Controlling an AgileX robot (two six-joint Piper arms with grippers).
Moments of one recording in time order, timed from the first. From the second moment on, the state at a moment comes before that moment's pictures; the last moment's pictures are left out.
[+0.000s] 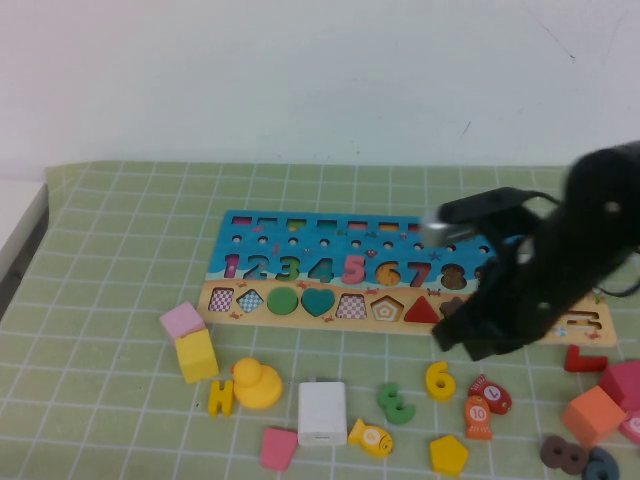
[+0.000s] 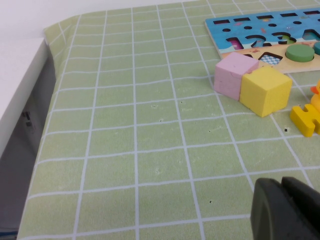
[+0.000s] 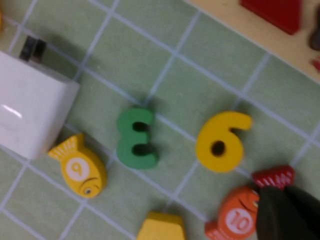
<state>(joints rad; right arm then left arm) 0.51 1.72 -1.26 0.14 0.88 -0.05 -0.16 -0.01 0.02 0.04 0.36 -0.06</state>
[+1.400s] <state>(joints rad) 0.60 2.02 -1.45 0.04 0.95 0.02 -0.16 -0.01 0.02 0.04 0.36 -0.06</state>
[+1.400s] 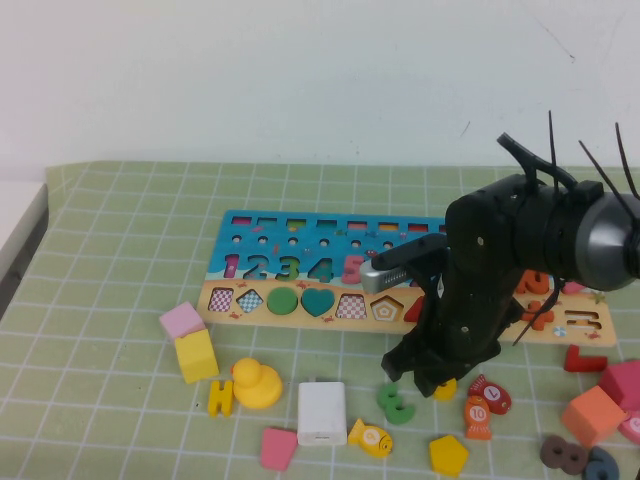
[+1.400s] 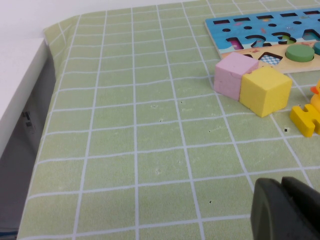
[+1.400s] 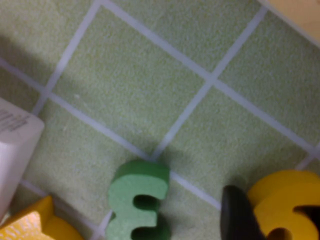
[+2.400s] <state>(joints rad) 0.57 2.24 -1.94 -0.02 0.87 0.20 -0.16 -0.01 0.02 0.04 0.36 -0.06</state>
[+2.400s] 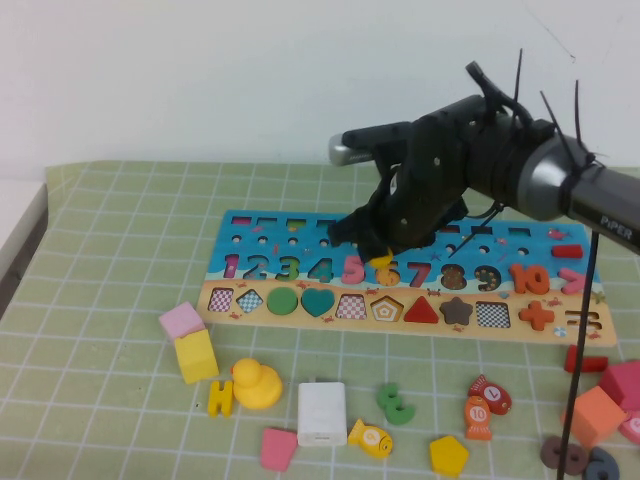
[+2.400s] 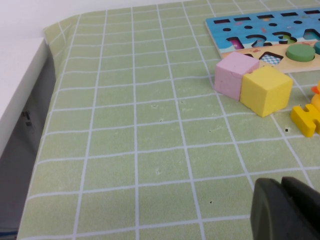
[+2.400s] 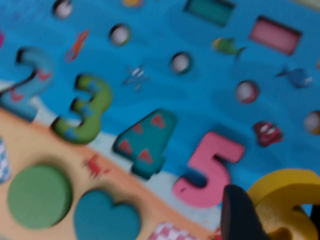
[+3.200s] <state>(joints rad) 0.54 2.30 -1.96 -0.03 0.90 0.35 -0.16 -0.01 0.02 0.04 0.36 -0.06</state>
